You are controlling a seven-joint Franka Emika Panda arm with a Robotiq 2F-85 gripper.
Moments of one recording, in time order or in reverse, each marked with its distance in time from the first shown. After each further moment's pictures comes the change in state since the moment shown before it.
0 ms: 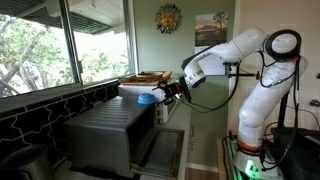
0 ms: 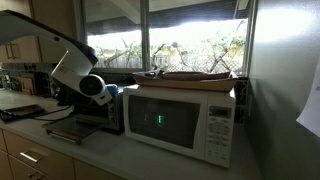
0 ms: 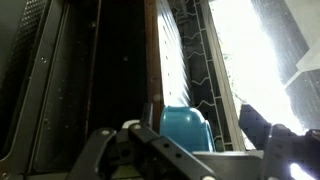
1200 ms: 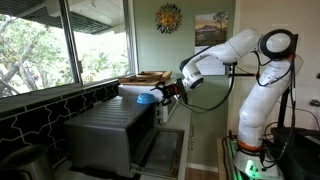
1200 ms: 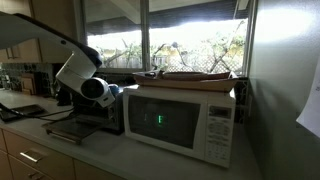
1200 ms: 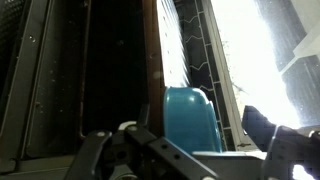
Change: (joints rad) arm 0.027 0.055 -0.016 0.026 0.062 0.058 -0.049
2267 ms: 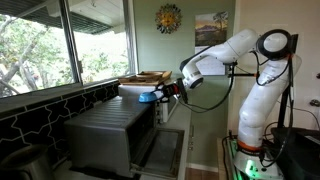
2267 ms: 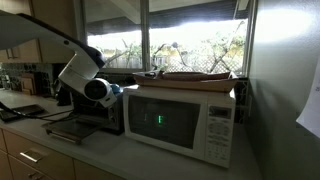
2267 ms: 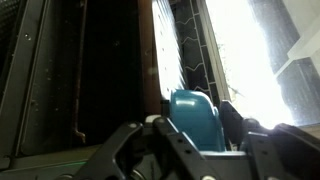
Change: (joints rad) arm 0.018 0.016 -0.051 0.011 -0.020 -0.041 -0.009
